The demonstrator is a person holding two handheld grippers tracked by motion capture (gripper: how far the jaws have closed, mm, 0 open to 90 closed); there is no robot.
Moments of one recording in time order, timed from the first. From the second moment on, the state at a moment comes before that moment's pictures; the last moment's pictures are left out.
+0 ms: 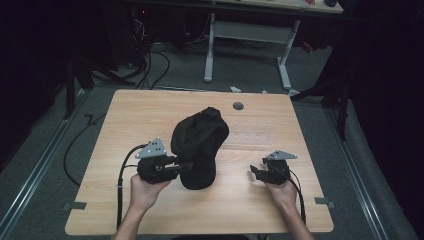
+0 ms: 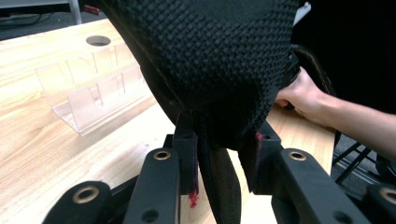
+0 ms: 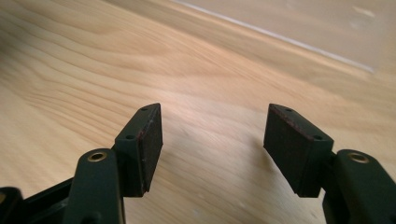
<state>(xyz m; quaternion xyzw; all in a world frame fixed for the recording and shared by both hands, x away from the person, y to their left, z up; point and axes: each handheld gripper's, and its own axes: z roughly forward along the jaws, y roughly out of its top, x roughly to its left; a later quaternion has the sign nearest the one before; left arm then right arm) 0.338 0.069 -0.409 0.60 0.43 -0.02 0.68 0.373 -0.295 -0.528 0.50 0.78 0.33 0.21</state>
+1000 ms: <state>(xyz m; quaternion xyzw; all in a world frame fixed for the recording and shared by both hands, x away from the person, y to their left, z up) 0.381 0.061 -0.365 0.58 0.43 0.06 0.69 0.368 -0.300 -0.531 0.50 0.77 0.32 0.22</state>
